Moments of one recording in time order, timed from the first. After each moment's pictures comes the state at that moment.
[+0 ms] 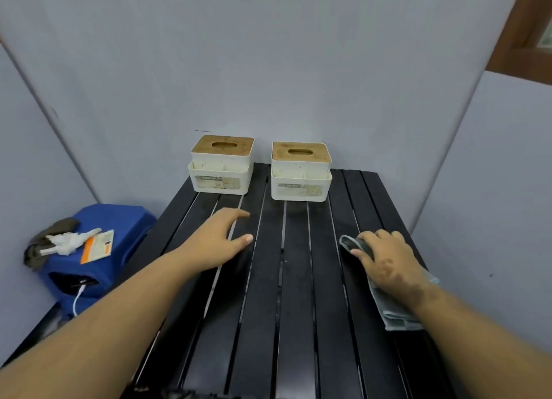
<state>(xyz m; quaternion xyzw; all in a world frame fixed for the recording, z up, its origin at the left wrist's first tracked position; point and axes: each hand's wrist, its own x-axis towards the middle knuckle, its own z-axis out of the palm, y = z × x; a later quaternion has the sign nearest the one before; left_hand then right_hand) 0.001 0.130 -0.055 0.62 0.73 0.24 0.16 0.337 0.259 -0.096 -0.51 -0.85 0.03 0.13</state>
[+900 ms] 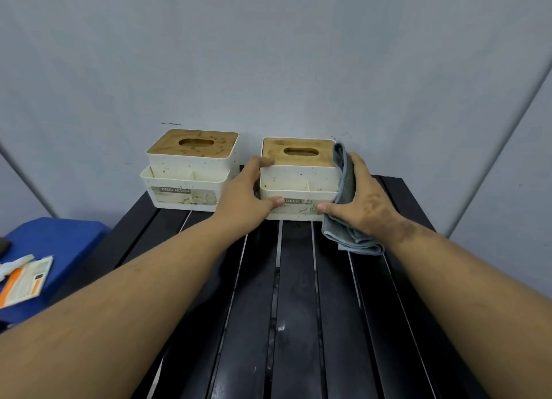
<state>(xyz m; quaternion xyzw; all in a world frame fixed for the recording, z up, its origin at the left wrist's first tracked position) 0.005 0.318 -0.074 0.56 0.69 0.43 0.15 0.225 0.427 -0.080 -0.41 -0.80 0.29 0.33</state>
